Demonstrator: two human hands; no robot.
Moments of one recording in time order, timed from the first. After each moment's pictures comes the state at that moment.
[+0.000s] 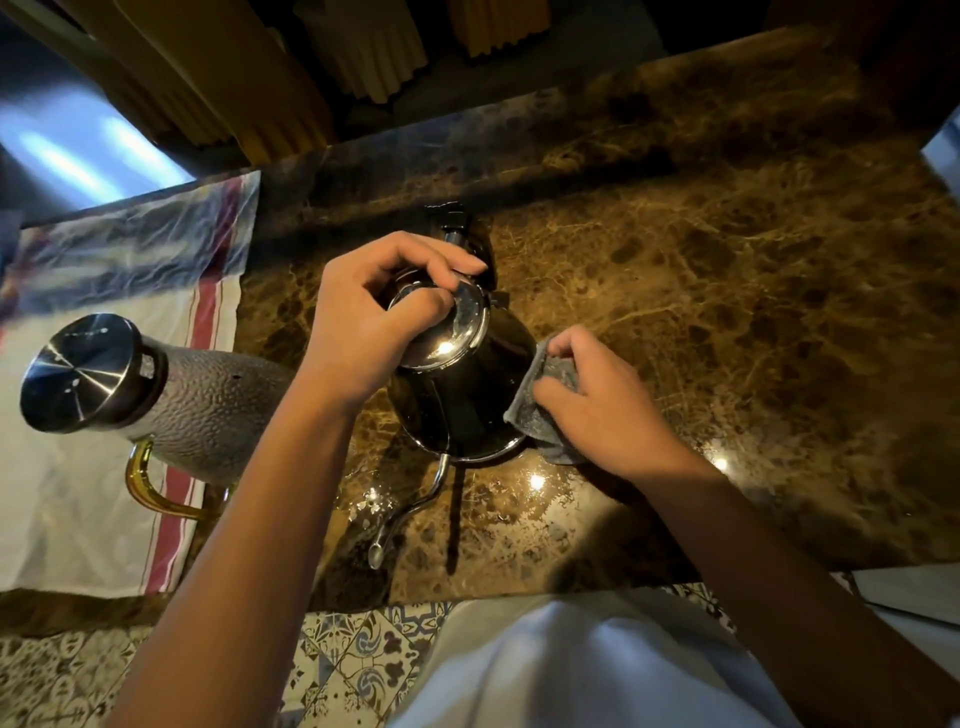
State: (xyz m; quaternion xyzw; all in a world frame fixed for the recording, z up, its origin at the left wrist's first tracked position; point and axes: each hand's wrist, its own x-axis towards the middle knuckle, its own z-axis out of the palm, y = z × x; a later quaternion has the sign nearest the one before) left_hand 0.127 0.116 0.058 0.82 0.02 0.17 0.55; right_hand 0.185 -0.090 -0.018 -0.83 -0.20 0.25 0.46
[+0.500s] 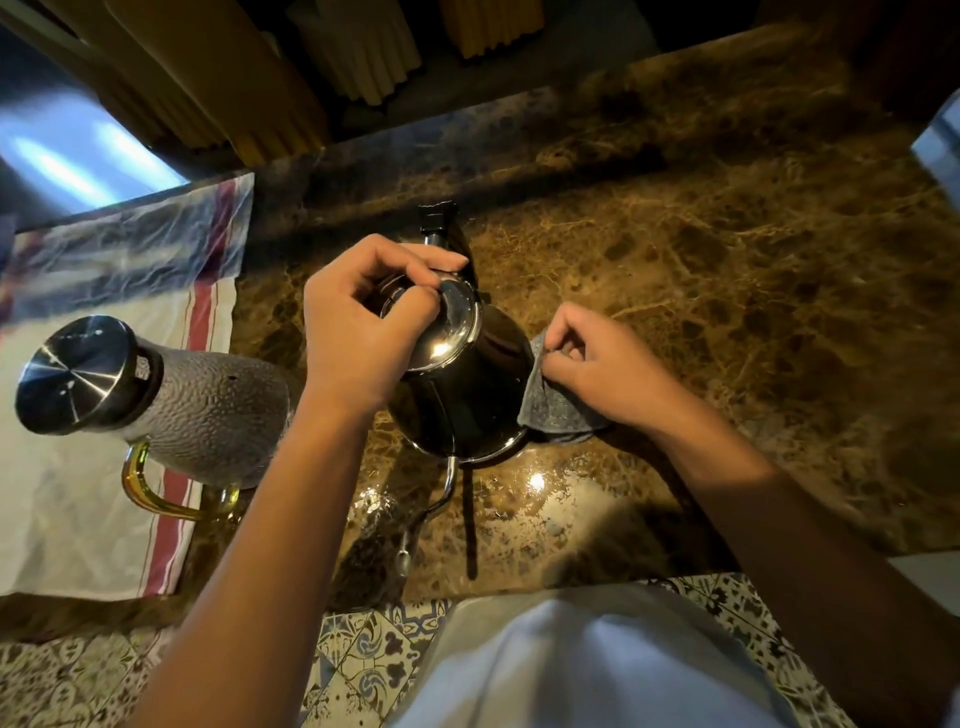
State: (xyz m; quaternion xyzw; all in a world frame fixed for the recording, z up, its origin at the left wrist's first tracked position) left_hand 0.120 0.099 0.055 0.81 0.11 0.26 0.52; right_hand 0.223 -0.091 -0.027 -0.81 -0.25 0.25 0.46
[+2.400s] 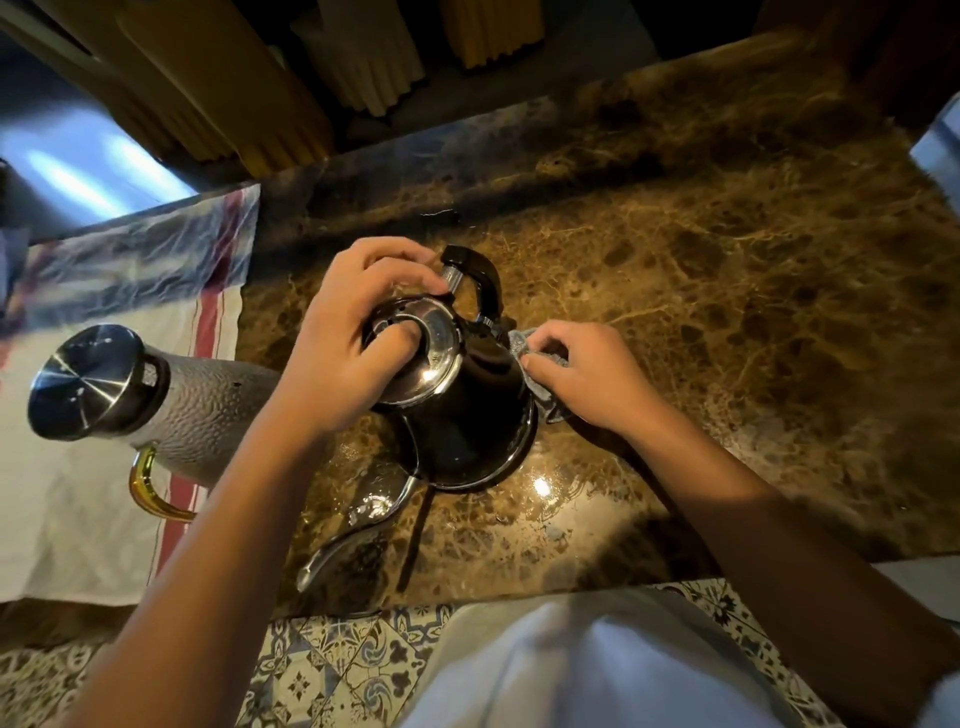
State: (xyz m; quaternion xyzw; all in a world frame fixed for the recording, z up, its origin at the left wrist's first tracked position) left_hand 0.105 0.128 0.061 0.93 0.02 0.12 0.35; right_hand 0.220 -0.079 -0.037 -0.84 -0.28 0.20 0.42
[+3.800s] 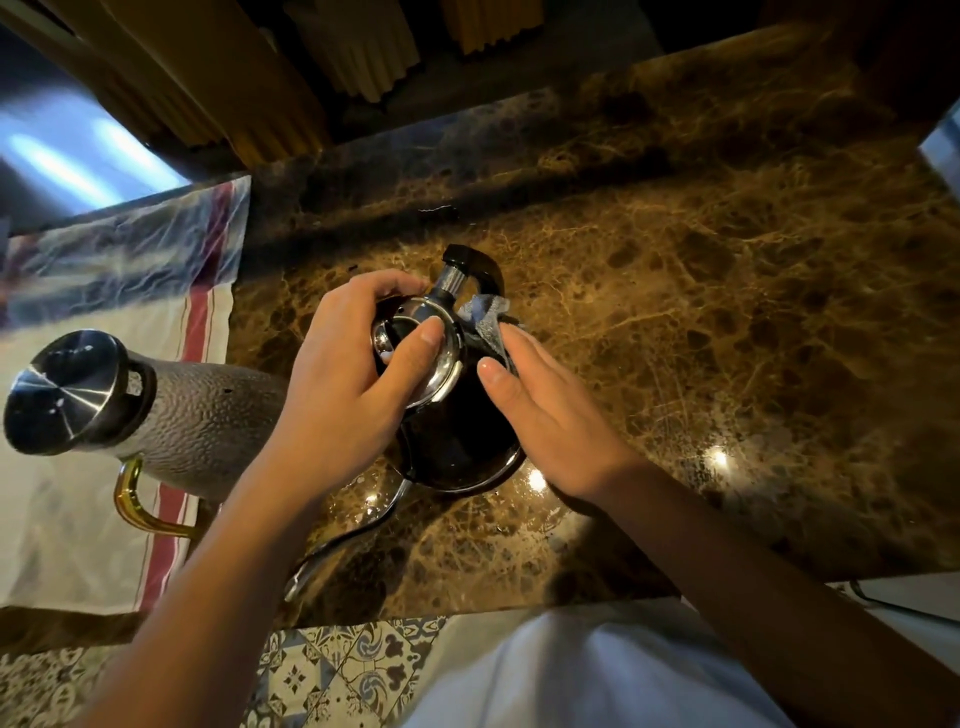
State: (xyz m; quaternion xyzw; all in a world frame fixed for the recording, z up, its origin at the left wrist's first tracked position) left_hand 0.088 0.105 0.062 0.92 0.16 0.11 0.33; right_hand 0.174 -0.064 -0.022 -0.74 -0.28 0.29 0.53
